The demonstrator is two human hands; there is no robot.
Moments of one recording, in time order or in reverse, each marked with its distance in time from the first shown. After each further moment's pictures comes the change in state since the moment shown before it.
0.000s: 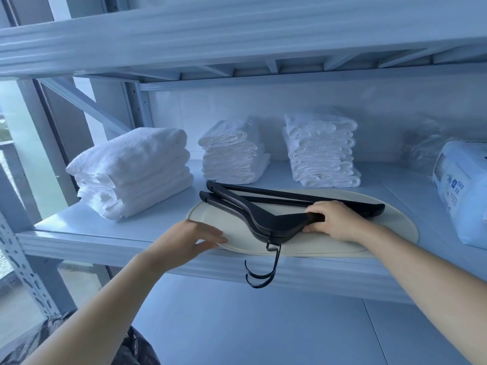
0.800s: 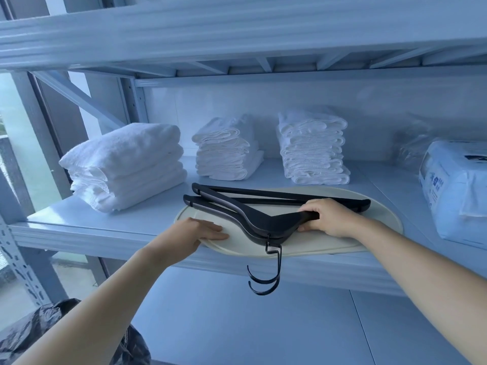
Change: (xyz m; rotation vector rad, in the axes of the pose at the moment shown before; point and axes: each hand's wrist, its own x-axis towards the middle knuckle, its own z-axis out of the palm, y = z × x) left_hand 0.006 0.018 0.013 0.078 -0.069 -0.052; right_hand -0.014 0.007 -0.010 0.116 -0.085 -0.010
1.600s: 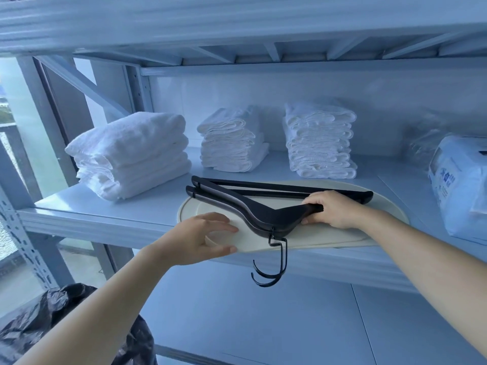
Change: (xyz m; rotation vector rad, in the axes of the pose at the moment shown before) left_hand -0.014 0.023 0.004 -0.138 -0.052 -0.050; right_hand 0.008 0.005 -0.002 -0.020 -0.056 -0.046
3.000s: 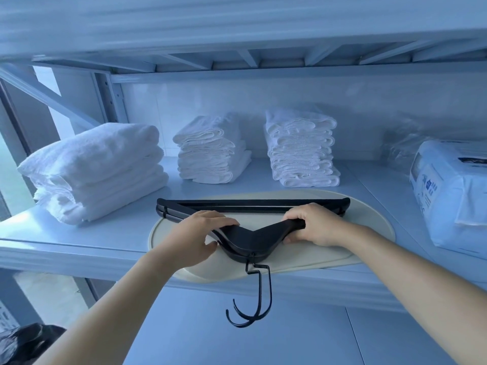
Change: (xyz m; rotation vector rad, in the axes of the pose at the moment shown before) left_hand 0.063 0.014 0.001 0.072 0.139 0.087; right_hand 0.004 0.004 0.002 0.014 0.017 -0.004
